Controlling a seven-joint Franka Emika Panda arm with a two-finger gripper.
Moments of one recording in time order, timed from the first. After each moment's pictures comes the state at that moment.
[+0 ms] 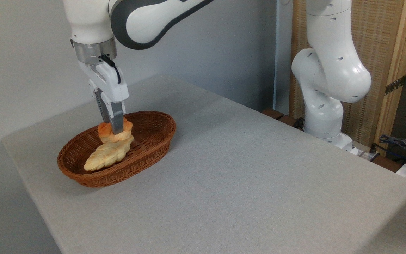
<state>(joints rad) -0.22 0.14 -0.17 -1.70 -0.12 1.94 0.46</state>
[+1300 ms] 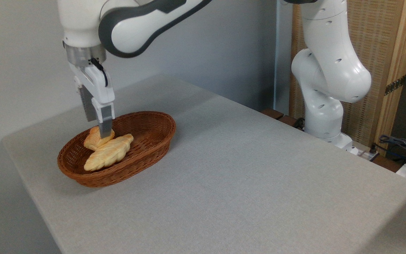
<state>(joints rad) -0.21 0.21 -0.23 -1.65 -0.09 2.05 0.41</state>
